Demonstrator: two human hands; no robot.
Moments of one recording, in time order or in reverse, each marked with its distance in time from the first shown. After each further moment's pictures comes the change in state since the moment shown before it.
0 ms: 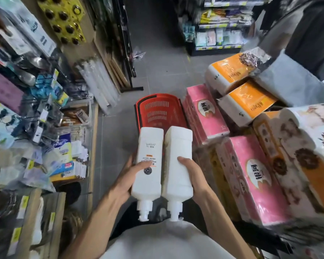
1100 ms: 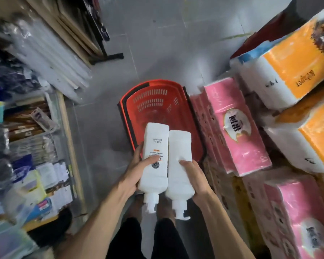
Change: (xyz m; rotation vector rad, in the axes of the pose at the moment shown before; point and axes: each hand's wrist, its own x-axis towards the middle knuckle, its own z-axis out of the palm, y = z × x) left_hand 0.430 0.078 -0.057 0.058 -0.028 -0.335; right_hand 0.388 -0.060 0.027 0.020 0.315 0.295
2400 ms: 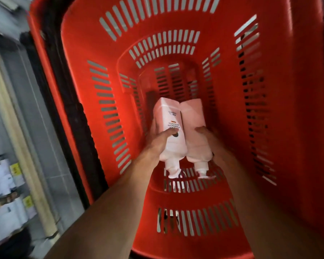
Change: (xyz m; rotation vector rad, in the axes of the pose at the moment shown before) left_hand 0.522 -0.240 -0.072 0.112 0.349 -0.188; right_hand 0.585 0.117 -0.033 -0.317 0.135 0.119
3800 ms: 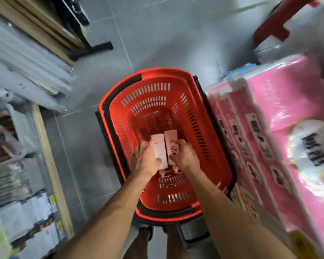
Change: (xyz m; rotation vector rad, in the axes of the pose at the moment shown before) left_hand -0.229 0.136 -0.040 1.191 0.097 0.491; right_hand -0.249 -0.109 -0.001 -0.646 0.175 -0.341
